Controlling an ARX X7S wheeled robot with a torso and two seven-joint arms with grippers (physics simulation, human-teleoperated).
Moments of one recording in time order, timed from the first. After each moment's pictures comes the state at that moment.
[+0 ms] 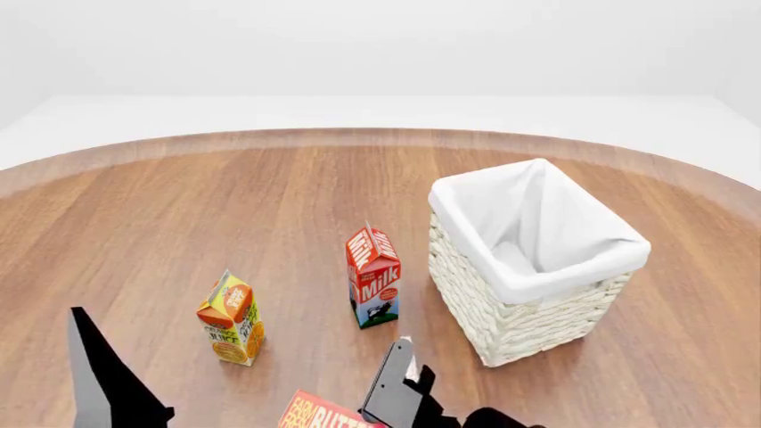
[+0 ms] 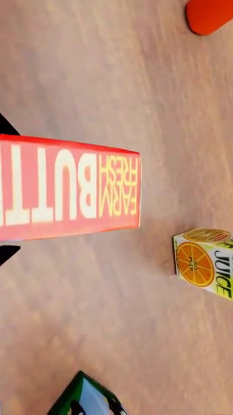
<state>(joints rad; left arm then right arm) 0.49 -0.39 0.02 0.76 -0.03 0.41 -0.56 0.49 0.40 -0.93 -0.01 0.33 0.59 -0.39</state>
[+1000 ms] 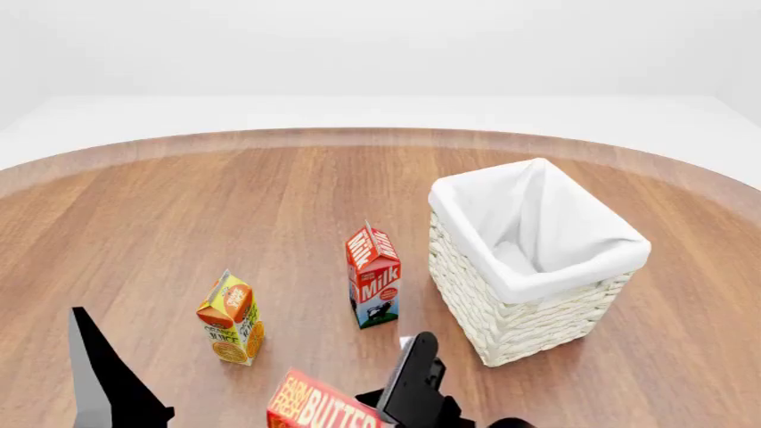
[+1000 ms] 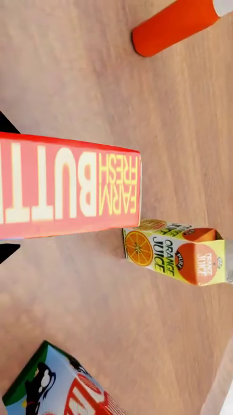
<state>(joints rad) 0.49 -0.40 0.03 0.76 -0.03 0.41 -0.57 0.40 0.49 -0.84 -0.20 0.39 0.52 -0.34</state>
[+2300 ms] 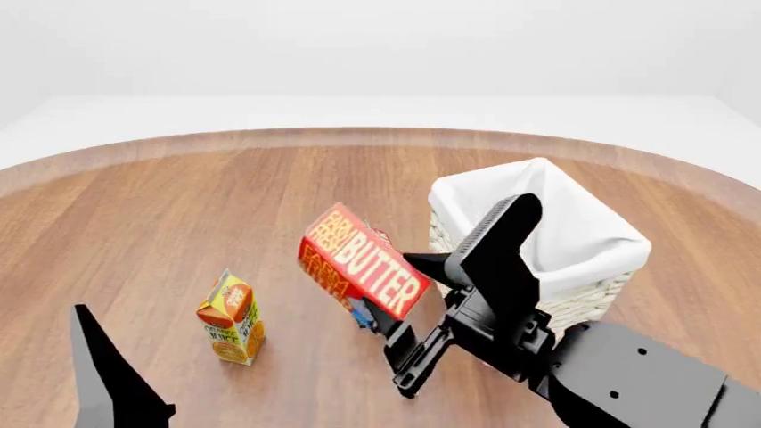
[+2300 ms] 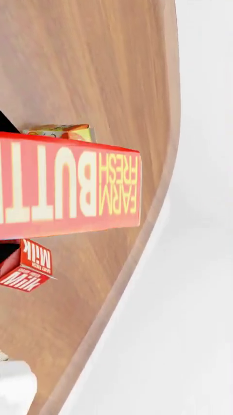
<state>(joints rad) 0.48 -0.42 0.03 0.75 -0.04 0.41 -0.58 0.63 0.59 -0.48 -0.56 0.77 0.86 -0.08</state>
